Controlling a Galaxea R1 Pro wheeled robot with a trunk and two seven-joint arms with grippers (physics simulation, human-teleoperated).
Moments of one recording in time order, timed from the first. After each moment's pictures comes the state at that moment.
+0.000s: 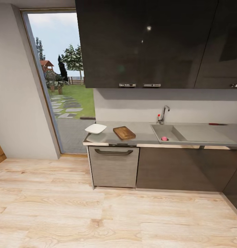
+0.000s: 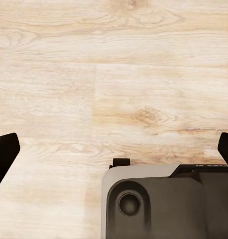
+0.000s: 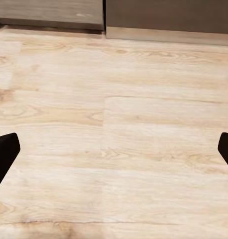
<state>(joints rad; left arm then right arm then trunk) -0.01 0.04 0.01 -0.27 0.01 -0.35 0.00 -0.01 -0.03 0.00 -0.53 0.00 -0.41 -0.01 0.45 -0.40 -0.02</state>
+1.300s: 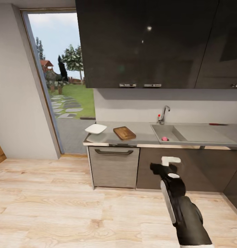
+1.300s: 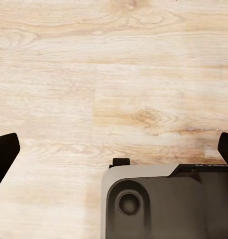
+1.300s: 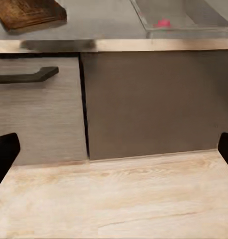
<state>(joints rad) -0.01 0.04 0.01 -0.27 0.01 -0.35 0.00 -0.42 0.12 0.02 -1.52 0.06 0.74 -0.25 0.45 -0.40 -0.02</state>
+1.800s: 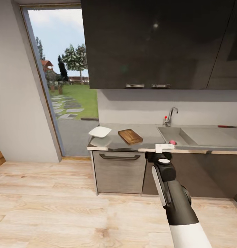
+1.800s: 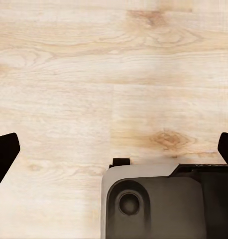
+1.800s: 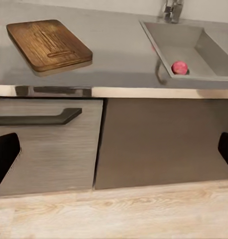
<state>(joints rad) -0.01 0.04 0.01 -0.27 0.01 -0.35 0.00 -0.56 0.17 0.09 -1.50 0.14 0.84 -0.30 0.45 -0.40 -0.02</state>
